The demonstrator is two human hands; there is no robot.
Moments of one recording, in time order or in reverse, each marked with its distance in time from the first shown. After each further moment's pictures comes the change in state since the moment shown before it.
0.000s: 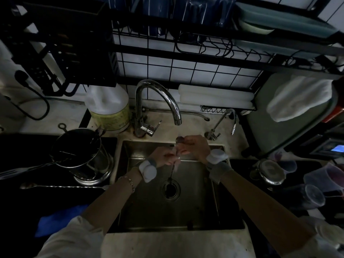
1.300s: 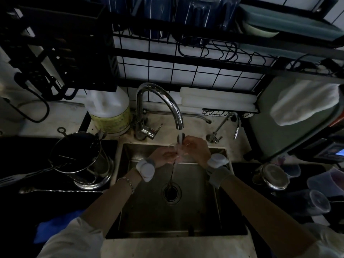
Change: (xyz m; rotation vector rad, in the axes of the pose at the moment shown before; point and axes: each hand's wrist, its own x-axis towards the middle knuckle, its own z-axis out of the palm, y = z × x) left_hand 0.003 0.008 -0.008 -0.119 0.048 -0.042; right_hand 0.012 0.006 0.013 0.025 0.117 -0.093
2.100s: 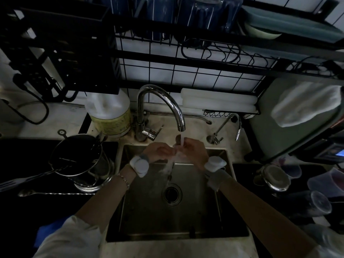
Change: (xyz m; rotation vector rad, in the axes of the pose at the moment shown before) left_hand 0.001 0.005 -0.037 0.109 0.020 0.041; right_hand 0.000 -0.009 0.012 0.019 -0.031 0.112
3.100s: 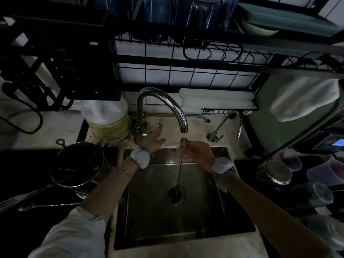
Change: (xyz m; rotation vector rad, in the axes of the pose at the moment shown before) left_hand 0.037 0.006 -0.030 0.073 0.130 -0.031; right_hand -0.007 0.005 -0.003 0.064 -0.029 0.019
